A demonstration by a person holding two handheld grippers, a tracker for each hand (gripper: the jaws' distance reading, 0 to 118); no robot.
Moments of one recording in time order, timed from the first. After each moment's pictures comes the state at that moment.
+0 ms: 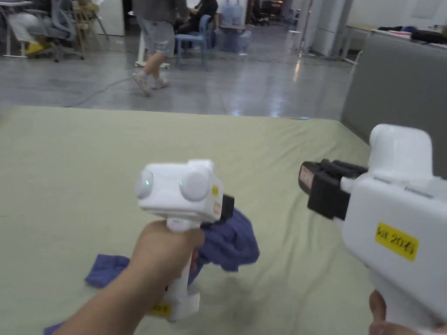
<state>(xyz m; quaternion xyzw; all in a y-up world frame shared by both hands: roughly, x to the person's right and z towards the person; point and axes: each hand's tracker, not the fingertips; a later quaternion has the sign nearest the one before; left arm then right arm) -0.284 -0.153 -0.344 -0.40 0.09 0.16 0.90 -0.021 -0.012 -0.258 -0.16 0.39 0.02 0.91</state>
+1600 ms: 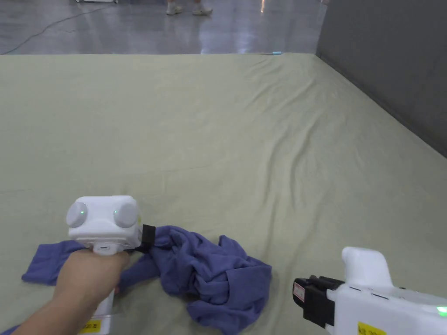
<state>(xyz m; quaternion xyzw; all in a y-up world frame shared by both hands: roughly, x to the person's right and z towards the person) -0.410 -0.335 -0.398 -0.53 0.20 0.11 0.81 -0.013 -0.217 -0.356 -0.45 0.31 0.01 0.84</state>
